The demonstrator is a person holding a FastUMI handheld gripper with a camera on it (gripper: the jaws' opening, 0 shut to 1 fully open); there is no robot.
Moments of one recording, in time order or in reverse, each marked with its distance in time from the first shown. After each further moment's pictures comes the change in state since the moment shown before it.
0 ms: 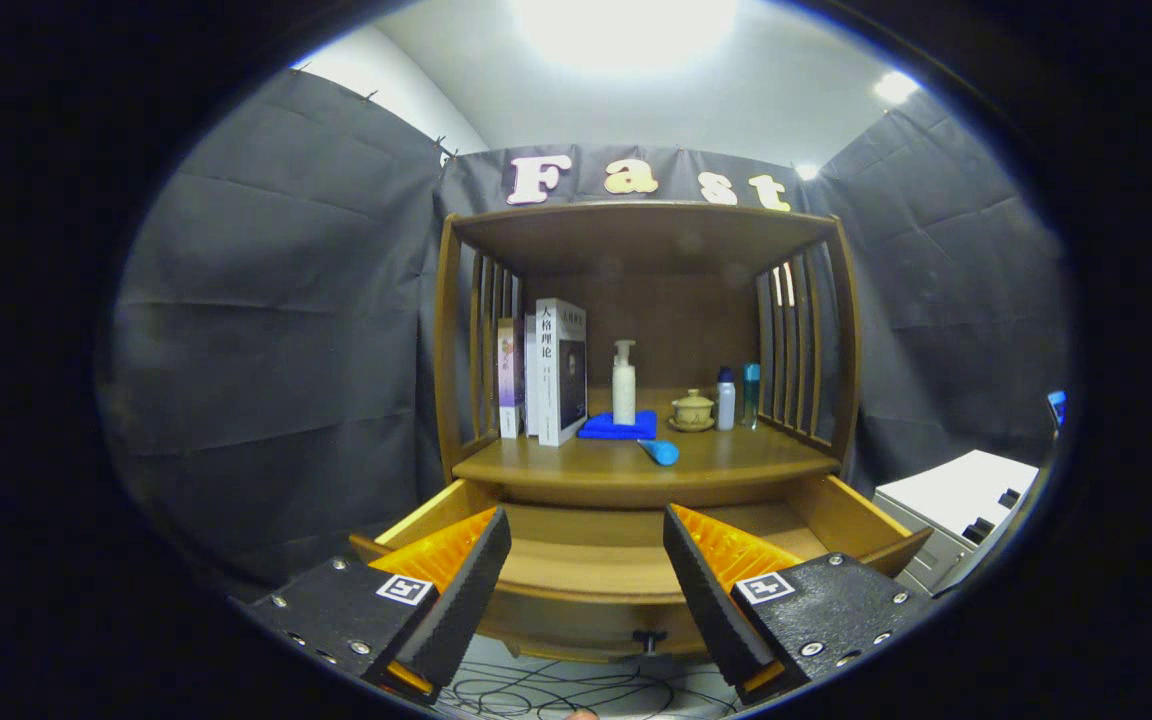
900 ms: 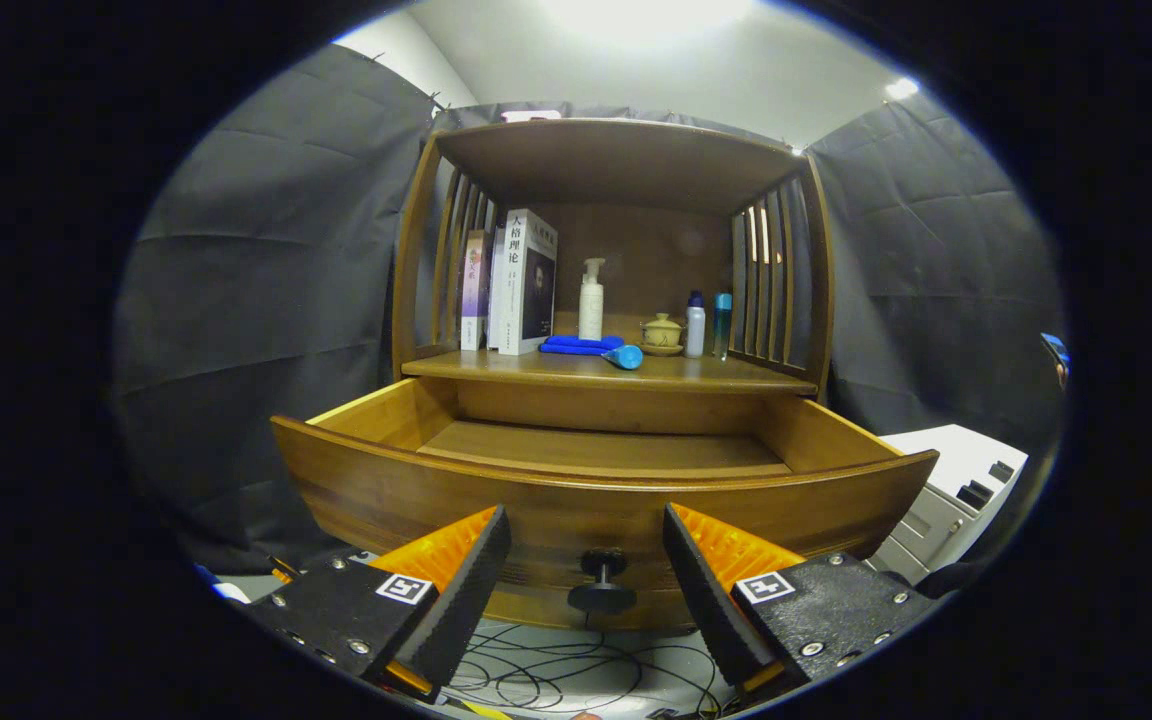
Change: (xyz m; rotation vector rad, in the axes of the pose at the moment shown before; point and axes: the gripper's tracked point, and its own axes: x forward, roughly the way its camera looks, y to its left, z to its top) arm 0.007 -0.037 -0.102 -0.048 0.122 -0.079
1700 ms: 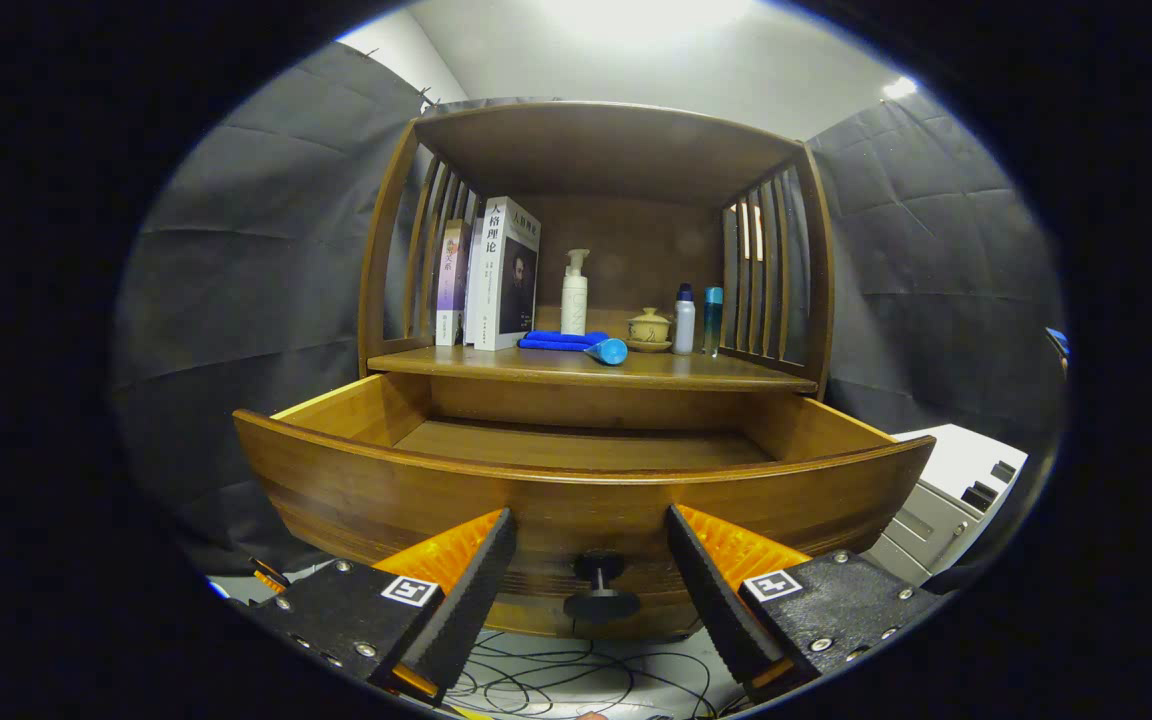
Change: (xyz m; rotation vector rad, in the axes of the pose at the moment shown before) arm 0.042 -0.013 -0.003 -0.006 -0.002 -0.025
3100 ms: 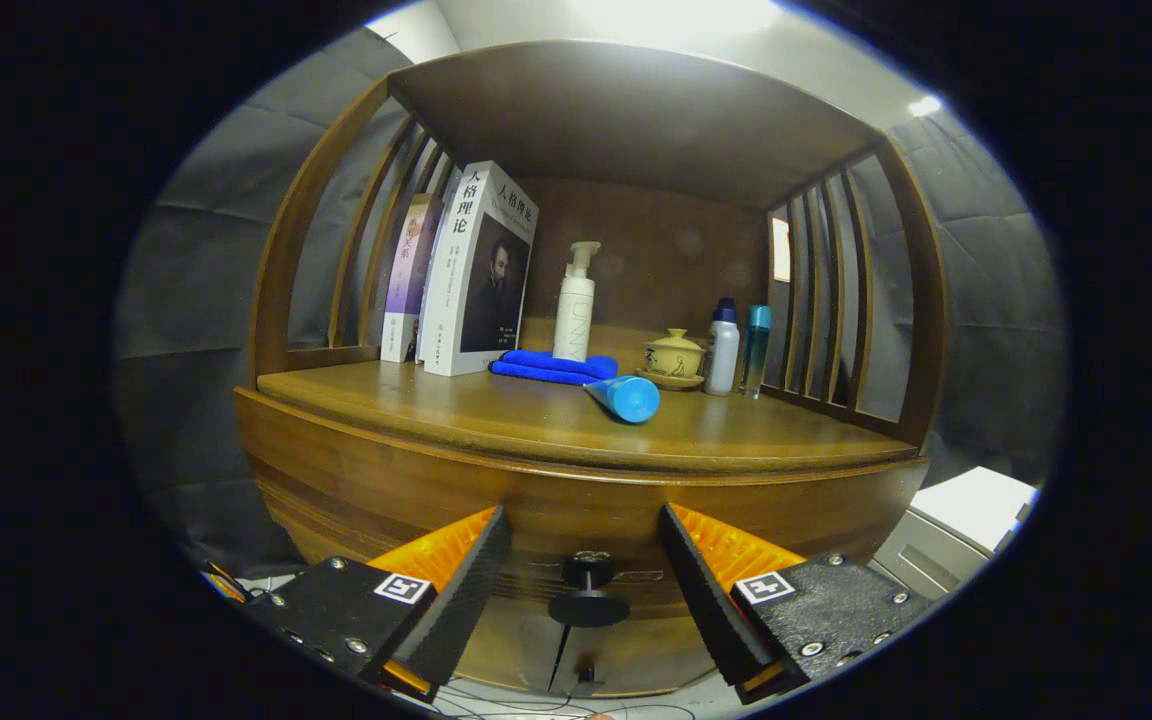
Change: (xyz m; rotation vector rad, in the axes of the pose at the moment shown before) arm 0.166 0.000 0.027 -0.068 -0.061 -0.009
